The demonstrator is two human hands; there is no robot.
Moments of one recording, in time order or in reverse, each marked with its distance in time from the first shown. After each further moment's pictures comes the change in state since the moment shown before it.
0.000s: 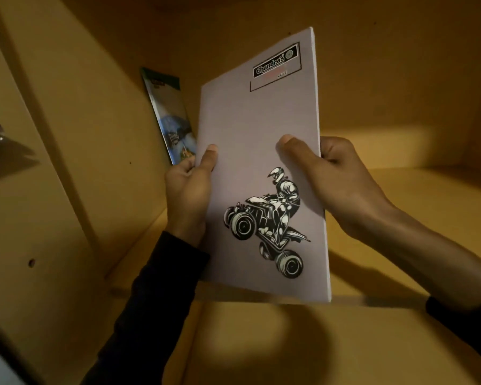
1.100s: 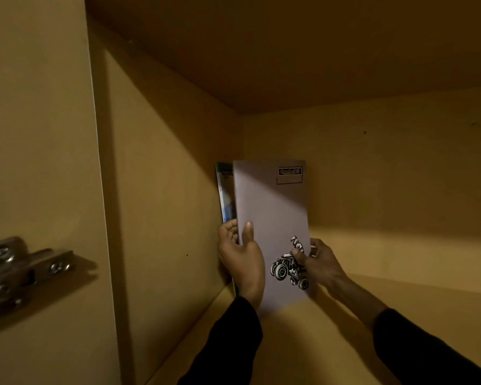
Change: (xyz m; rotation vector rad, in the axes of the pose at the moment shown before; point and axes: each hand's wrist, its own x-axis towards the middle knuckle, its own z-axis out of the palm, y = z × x) left_hand 0.141 -0.063 0.017 0.047 0.518 0.383; right_hand 0.194 0.169 0.087 -0.074 -0.099 0.244
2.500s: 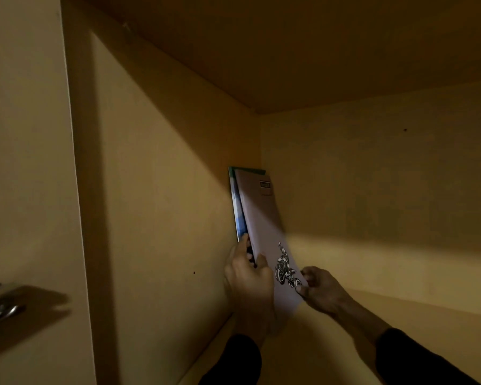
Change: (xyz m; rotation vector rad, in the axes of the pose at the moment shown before) left_hand 0.016 -0.017 -0.020 0.623 -0.140 0.152; right_hand 0.092 0.094 0.051 -0.222 -0.258 -0.025
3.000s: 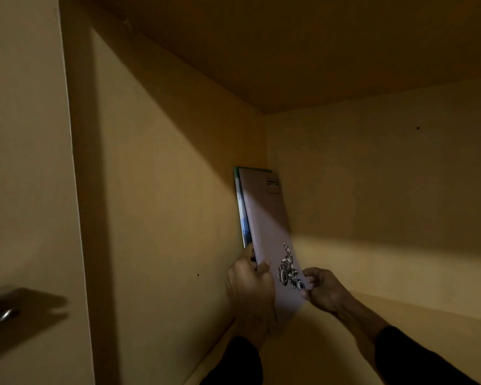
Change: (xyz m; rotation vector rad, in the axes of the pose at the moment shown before) left_hand 0.003 -0.010 0.000 0.018 -0.123 -0.088; right_hand 0.011 -0.009 0.007 0.114 -0.040 0.069
